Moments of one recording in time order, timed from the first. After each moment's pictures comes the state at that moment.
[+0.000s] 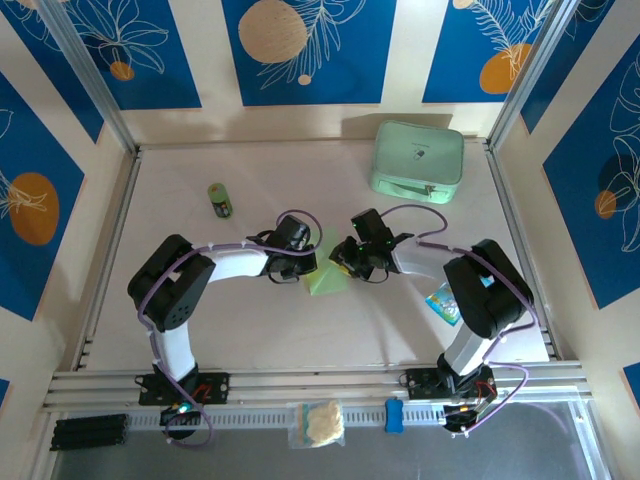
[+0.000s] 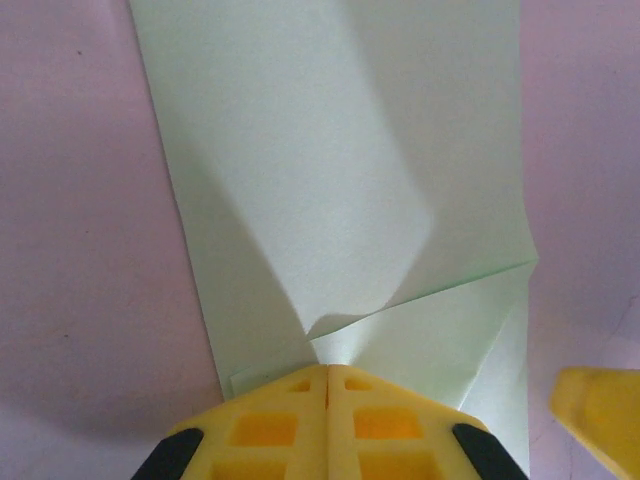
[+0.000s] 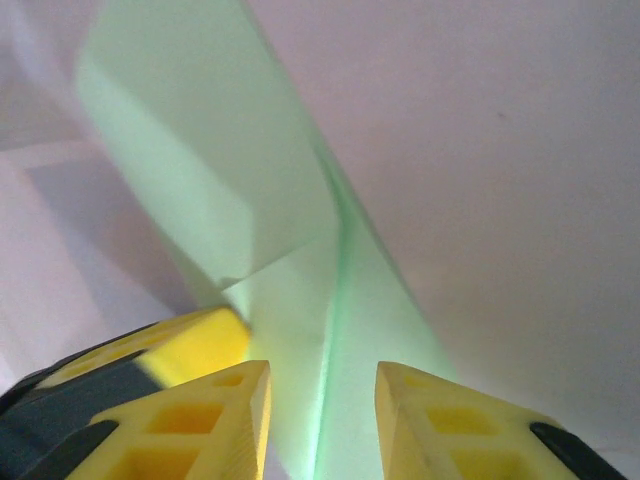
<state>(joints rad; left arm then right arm) -0.69 1.84 0.99 -0.14 0.16 -0.84 0.56 1.66 0.85 -0.16 -0.30 1.13</state>
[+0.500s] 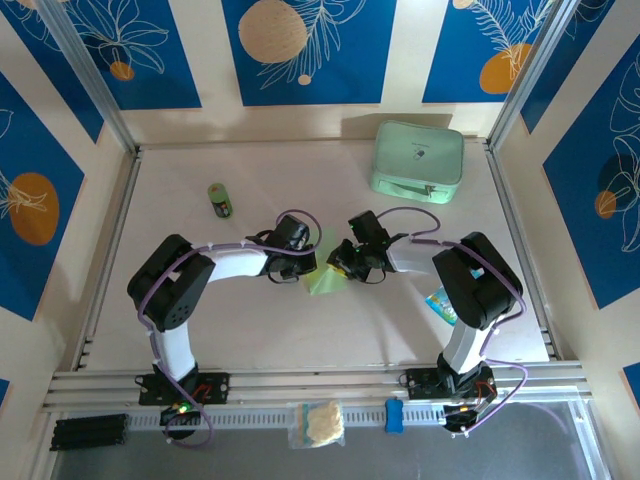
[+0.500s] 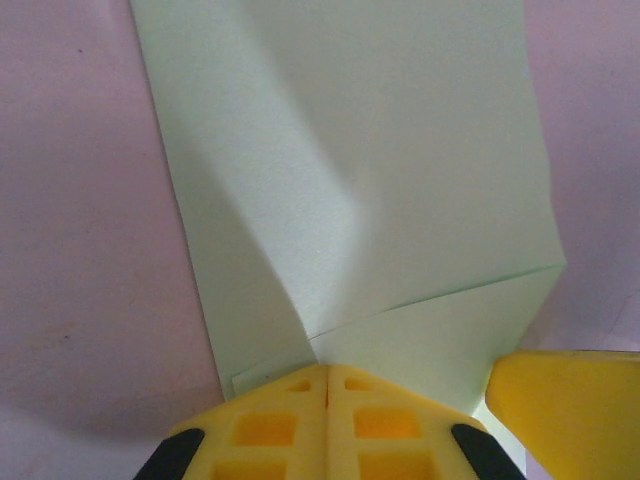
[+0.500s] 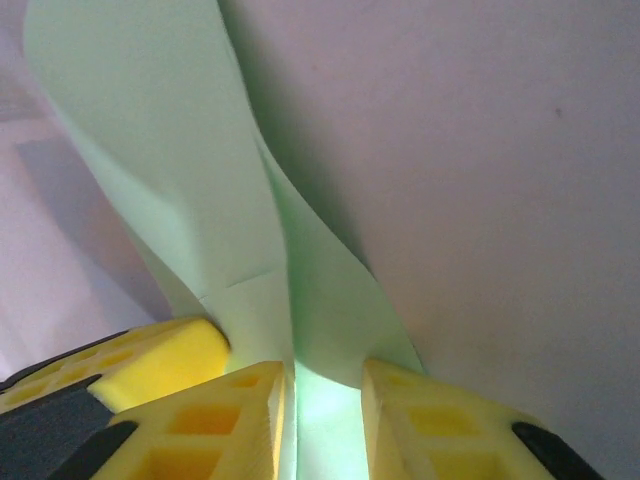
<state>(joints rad) -0.68 1.84 0.98 -0.13 0.18 -0.84 0.56 1.75 0.87 -0.12 -0.36 1.10</state>
